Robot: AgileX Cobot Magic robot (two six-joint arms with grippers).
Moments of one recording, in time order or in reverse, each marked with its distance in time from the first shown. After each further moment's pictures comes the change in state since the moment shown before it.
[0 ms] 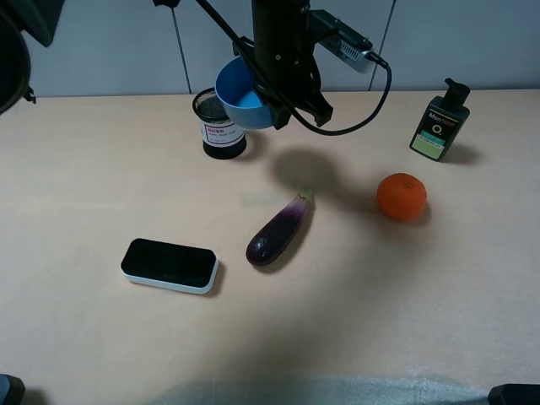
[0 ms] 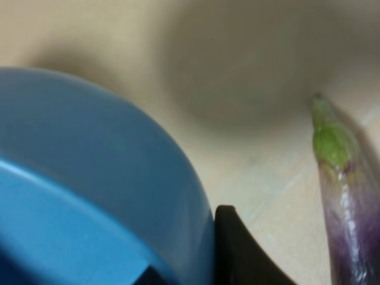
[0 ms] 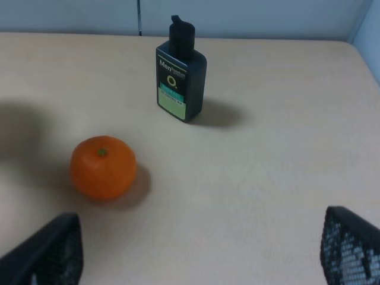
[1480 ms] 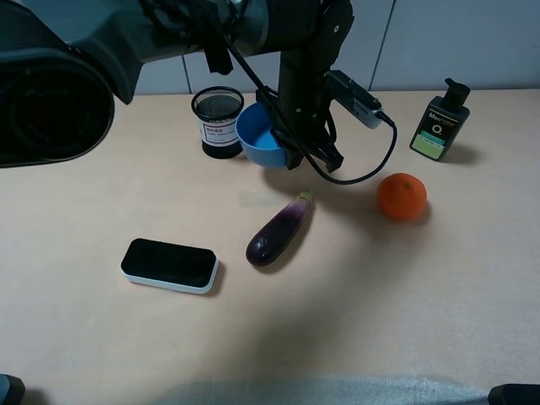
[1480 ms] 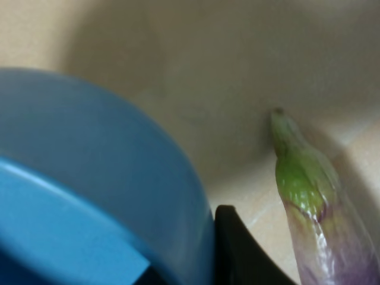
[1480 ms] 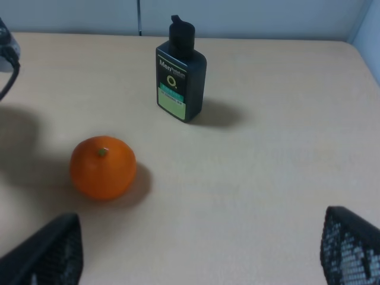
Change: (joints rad) left arm -0.039 0.149 -0.038 -0.019 -0.016 0.011; right arm 0.000 0.000 0.000 0.000 0.000 0.000
